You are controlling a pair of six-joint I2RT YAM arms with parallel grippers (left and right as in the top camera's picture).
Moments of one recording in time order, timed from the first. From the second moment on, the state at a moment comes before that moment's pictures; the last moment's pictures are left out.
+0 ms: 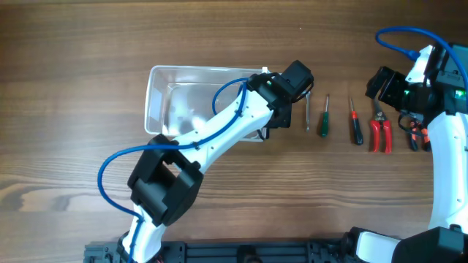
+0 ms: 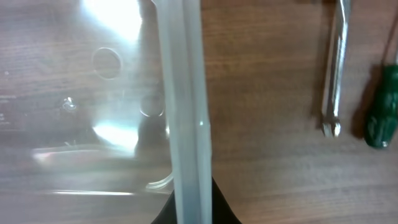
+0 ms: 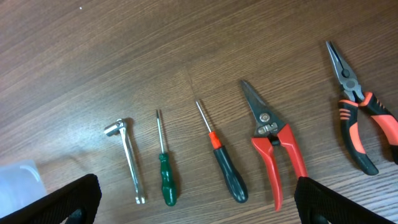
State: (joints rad) left arm -0.82 2.08 1.76 -1.00 -0.14 -0.70; right arm -0.27 1.44 1.27 -0.88 -0.12 0.20
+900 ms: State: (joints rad) left arm -0.81 2.10 1.89 -1.02 -0.15 -0.68; right arm -0.27 1.44 1.27 -0.88 -0.12 0.20
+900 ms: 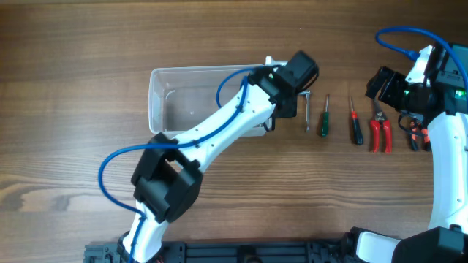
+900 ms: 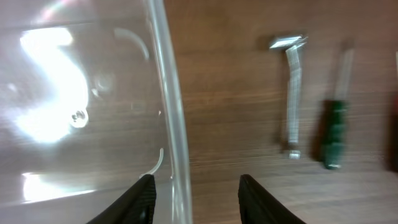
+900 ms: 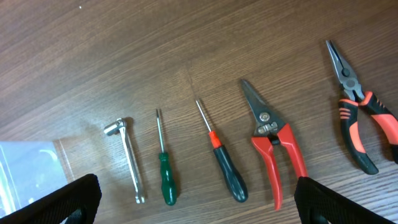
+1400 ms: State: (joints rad) left arm -0.37 1.61 2.10 -1.39 -0.44 -0.58; right arm -0.27 1.44 1.27 -0.89 -0.07 0.20
